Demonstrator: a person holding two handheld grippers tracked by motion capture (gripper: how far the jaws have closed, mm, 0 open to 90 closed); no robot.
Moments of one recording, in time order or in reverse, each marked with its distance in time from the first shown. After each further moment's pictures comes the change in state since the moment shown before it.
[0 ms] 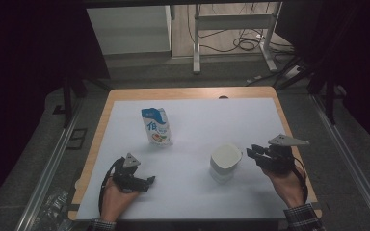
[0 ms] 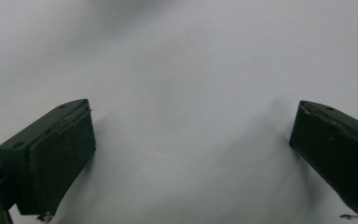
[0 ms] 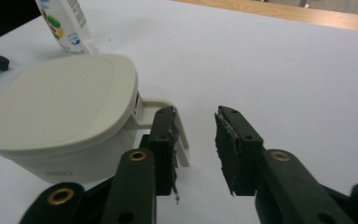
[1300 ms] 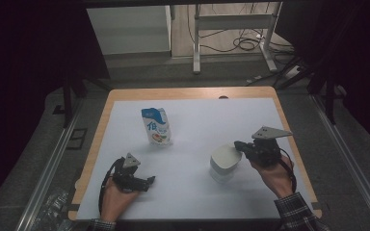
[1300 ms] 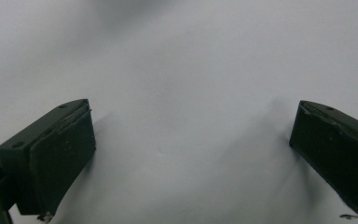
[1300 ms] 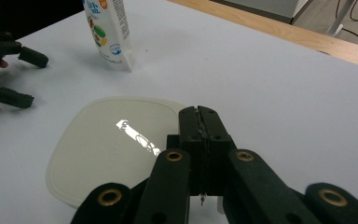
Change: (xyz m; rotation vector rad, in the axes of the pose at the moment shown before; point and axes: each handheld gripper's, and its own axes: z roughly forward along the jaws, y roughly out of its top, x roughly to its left) left arm 0.000 0.000 0.000 -0.004 0.000 -0.005; right arm 0.029 0.033 0.017 0.018 0.091 -0.131
